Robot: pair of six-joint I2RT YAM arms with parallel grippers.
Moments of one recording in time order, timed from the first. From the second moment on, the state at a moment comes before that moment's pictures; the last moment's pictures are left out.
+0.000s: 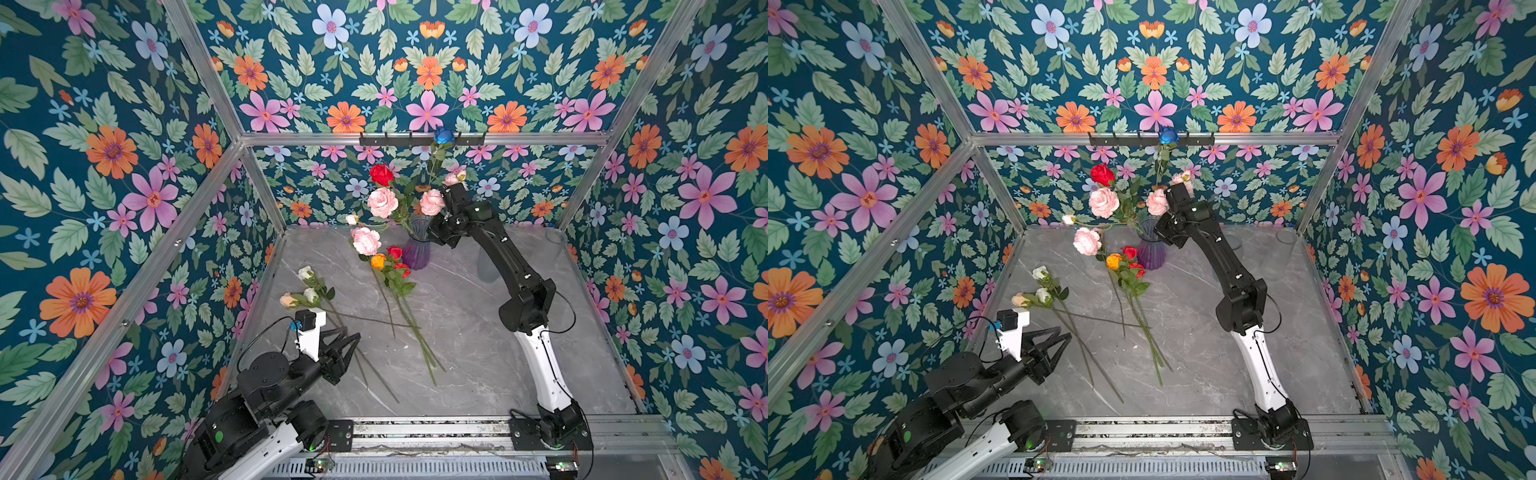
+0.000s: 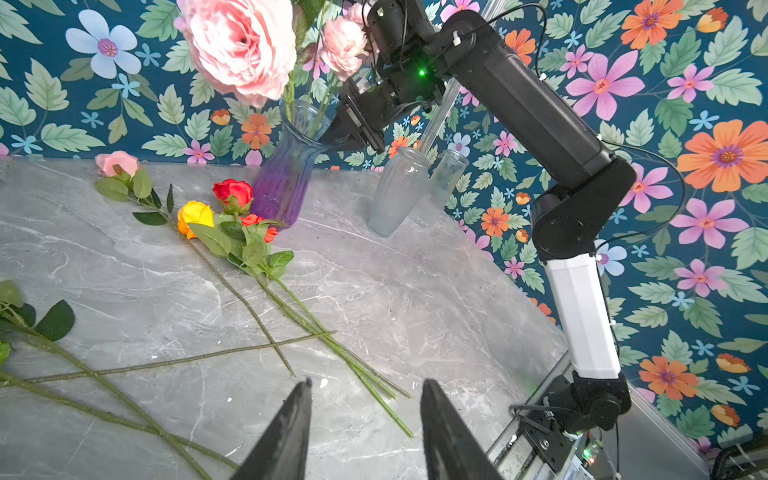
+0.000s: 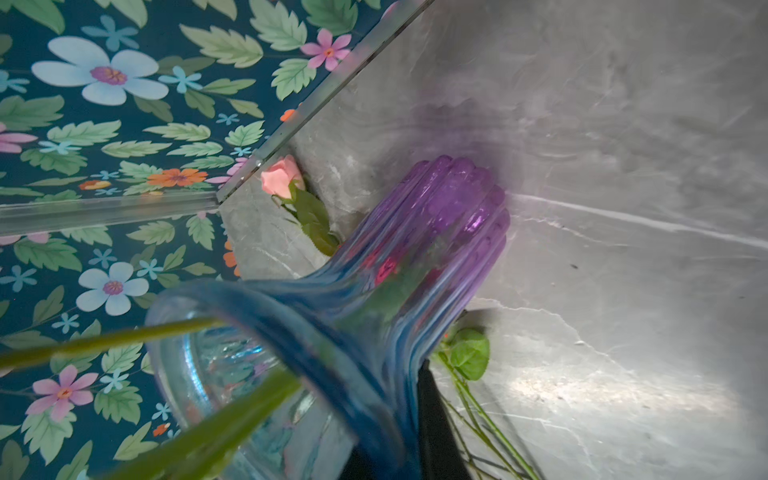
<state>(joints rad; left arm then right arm) -0.87 0.25 0.76 -0.71 -0.11 -0.40 0.47 2.46 2.73 -1.16 -0.21 1.00</state>
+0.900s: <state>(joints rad) -0.81 0.25 0.76 -0.69 -0.05 -0.39 0.52 2.43 2.77 -1.25 -0.16 1.00</state>
